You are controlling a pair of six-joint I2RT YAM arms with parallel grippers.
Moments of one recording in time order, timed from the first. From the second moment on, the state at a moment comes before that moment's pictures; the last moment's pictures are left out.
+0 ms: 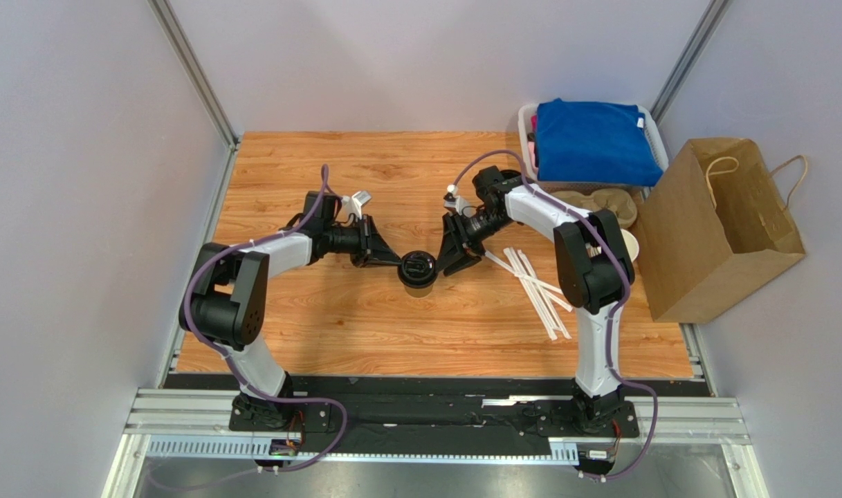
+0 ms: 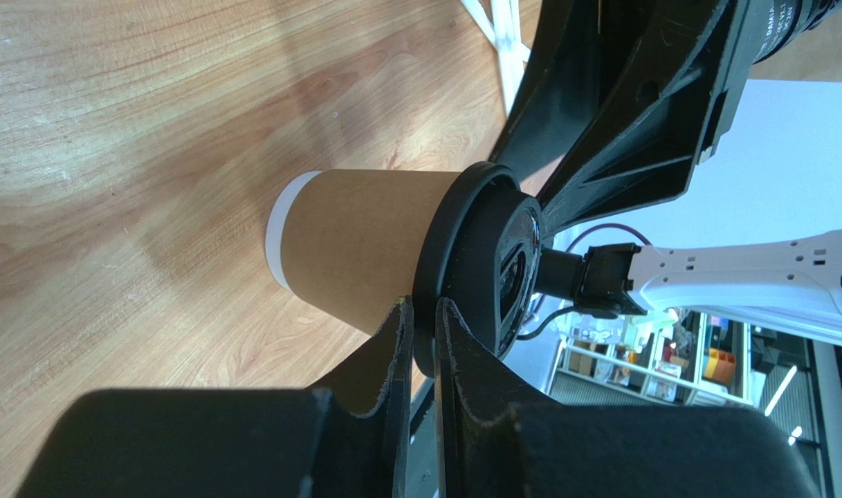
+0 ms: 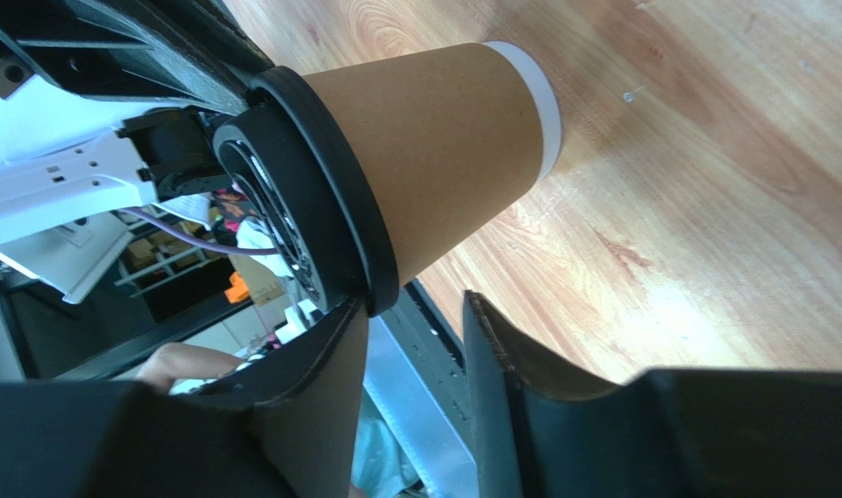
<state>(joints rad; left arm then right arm) -0.24 1.72 0.90 0.00 0.94 -0.61 0.41 2.09 1.55 -0.84 -0.95 0.21</state>
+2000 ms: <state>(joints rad) -0.27 1.66 0.90 -0.04 0.90 -0.60 0.38 2.04 1.55 -0.86 -0.91 0.09</state>
